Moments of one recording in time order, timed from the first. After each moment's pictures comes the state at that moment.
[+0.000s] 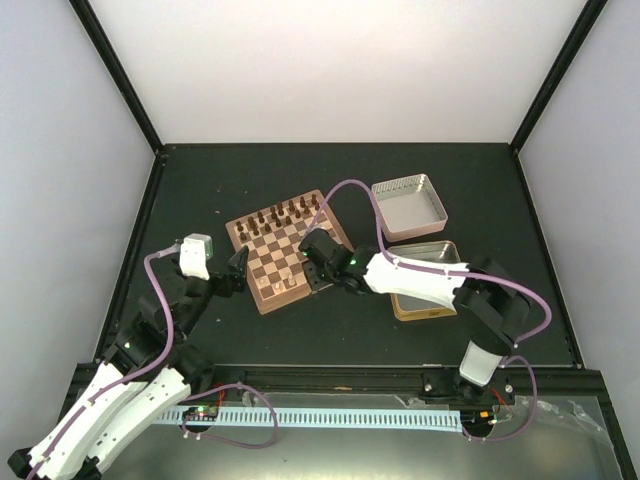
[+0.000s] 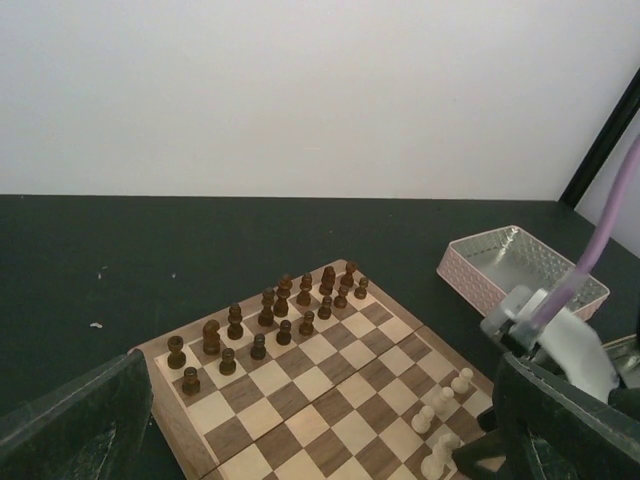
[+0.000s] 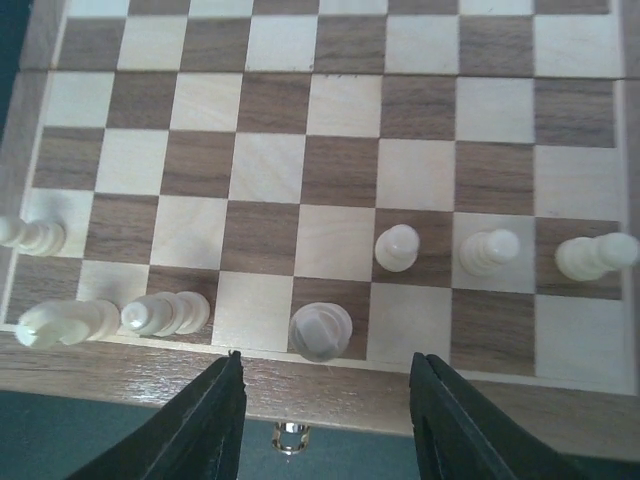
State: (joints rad) left arm -0.64 0.34 0.60 -0.43 -0.34 -0.27; right arm 1.01 1.75 1.16 -0.37 0.21 0.43
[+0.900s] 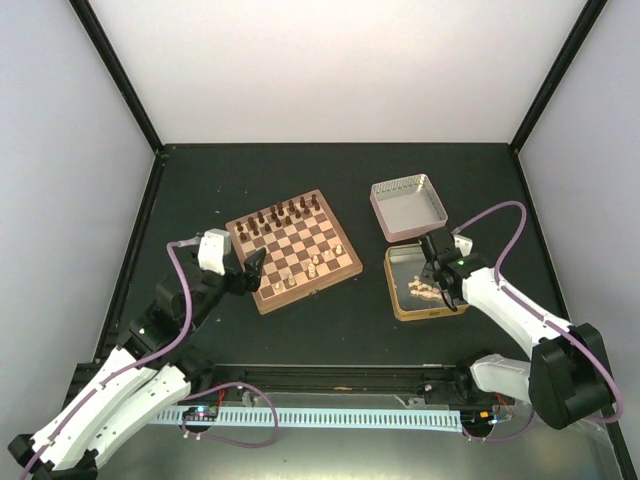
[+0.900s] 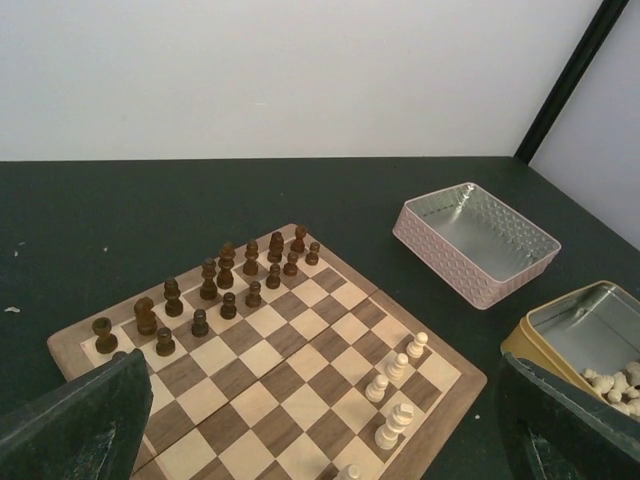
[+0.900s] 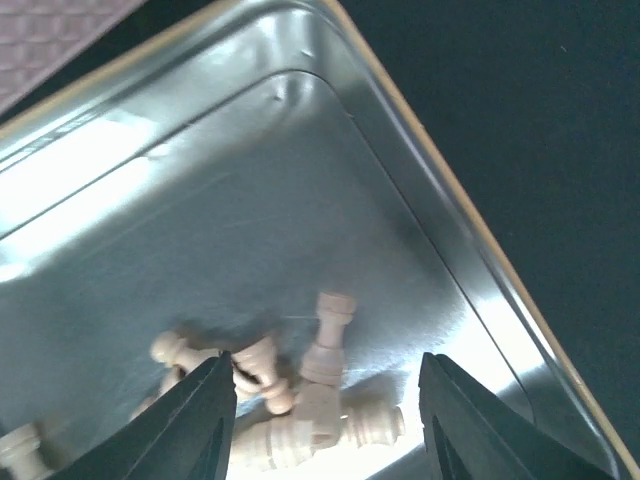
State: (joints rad) left arm -0.64 0.45 0.58 -0.37 -0.23 -0.30; right arm 0.41 1.19 0.69 -0.68 0.38 0.74
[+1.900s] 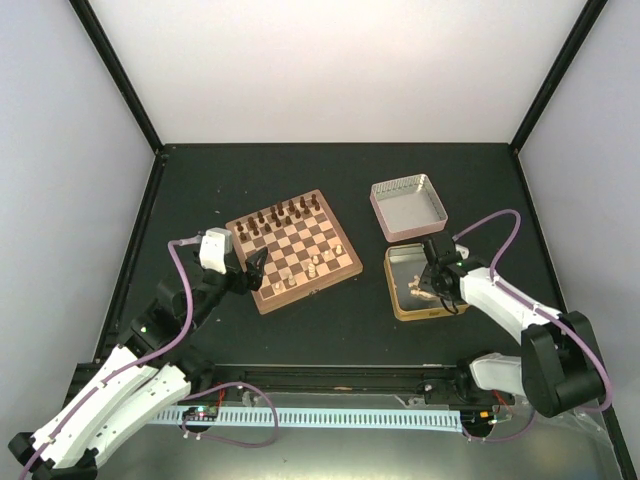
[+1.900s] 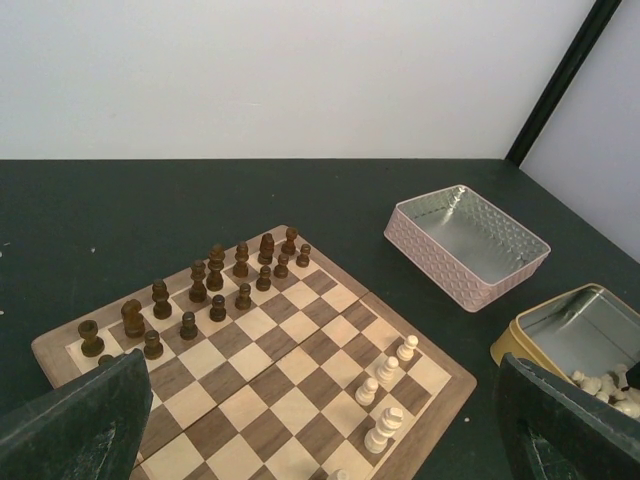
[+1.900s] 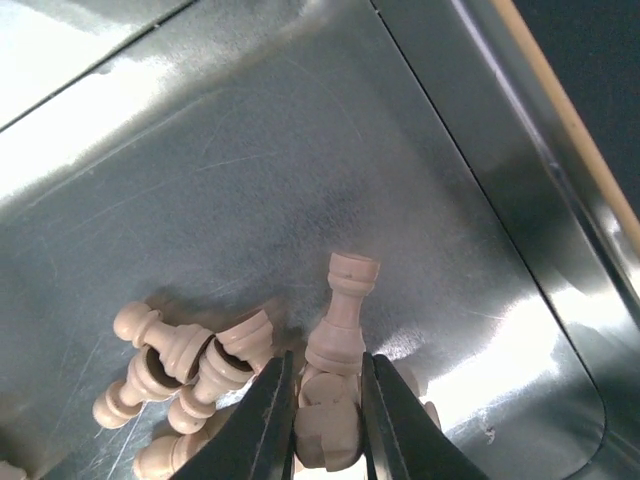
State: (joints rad) left arm -0.64 0.47 0.58 -0.35 -0.21 -0.31; right arm 0.35 1.25 0.62 -0.61 0.25 0.73
